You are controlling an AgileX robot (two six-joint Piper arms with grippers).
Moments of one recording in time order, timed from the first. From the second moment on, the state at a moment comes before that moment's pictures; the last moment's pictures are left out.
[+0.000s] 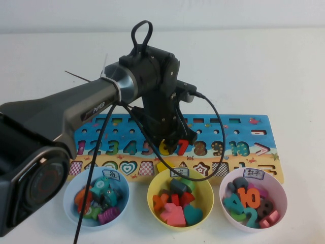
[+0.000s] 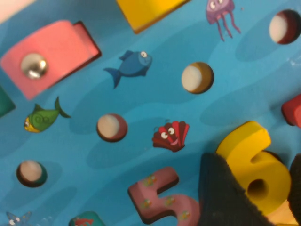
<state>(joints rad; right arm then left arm) 0.02 -0.01 0.03 -0.02 0.37 0.05 -0.64 2.22 -1.86 0.01 1.14 -0.06</state>
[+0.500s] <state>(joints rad) 0.02 -0.01 0.03 -0.02 0.37 0.05 -0.63 2.22 -1.86 -0.01 1.14 -0.06</state>
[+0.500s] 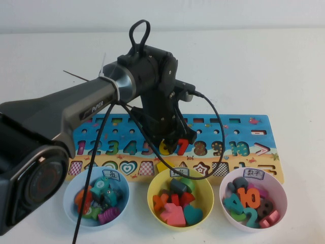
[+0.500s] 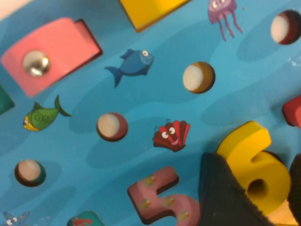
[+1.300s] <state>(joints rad) 0.02 -0.01 0.03 -0.02 0.37 0.05 -0.58 2.22 -1.86 -0.09 1.14 -0.06</state>
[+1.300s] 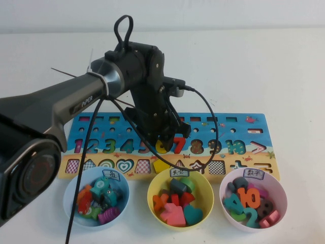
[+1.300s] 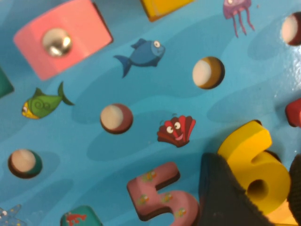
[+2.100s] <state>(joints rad) 0.02 -0.01 0.03 -0.02 0.37 0.05 -0.60 2.22 -1.86 -0.04 1.15 -0.02</state>
